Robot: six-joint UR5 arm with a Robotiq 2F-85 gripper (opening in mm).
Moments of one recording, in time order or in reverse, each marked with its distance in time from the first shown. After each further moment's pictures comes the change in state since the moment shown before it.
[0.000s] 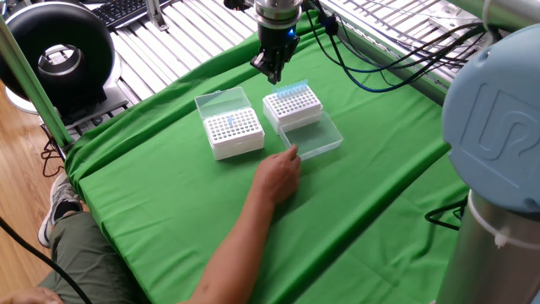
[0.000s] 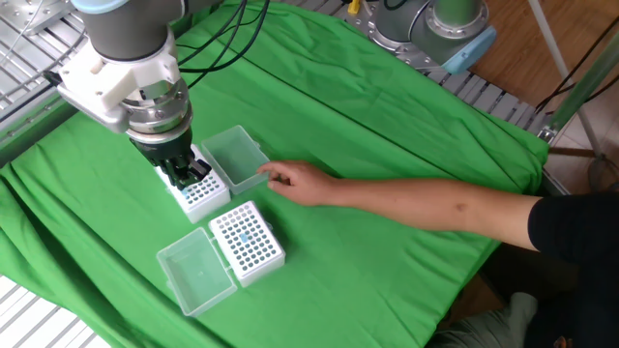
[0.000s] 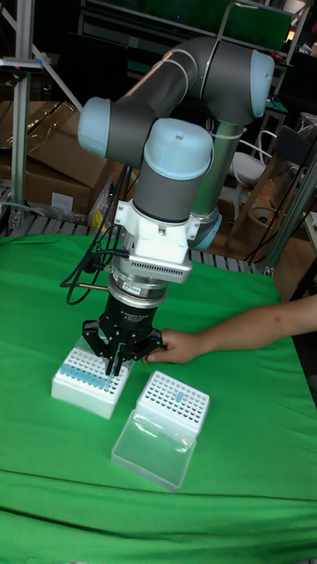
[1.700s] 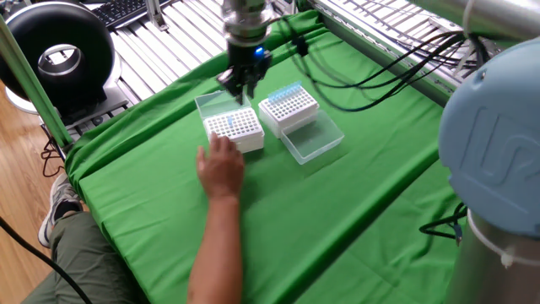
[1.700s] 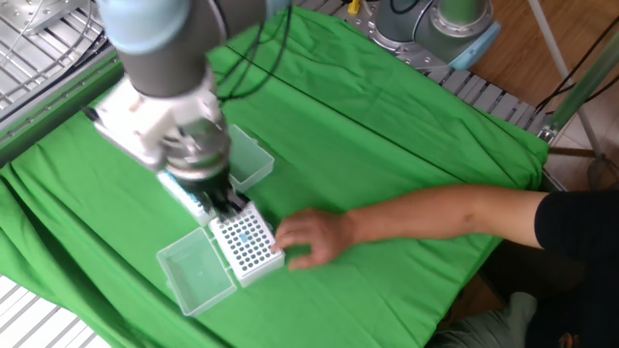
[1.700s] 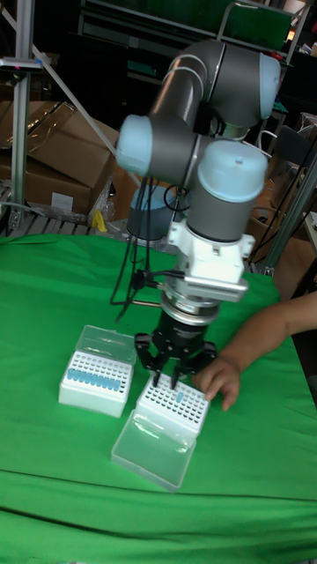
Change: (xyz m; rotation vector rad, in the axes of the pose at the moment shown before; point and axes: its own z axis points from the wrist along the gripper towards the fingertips) arm -0.018 0.111 0.008 -0.077 -0.002 0.092
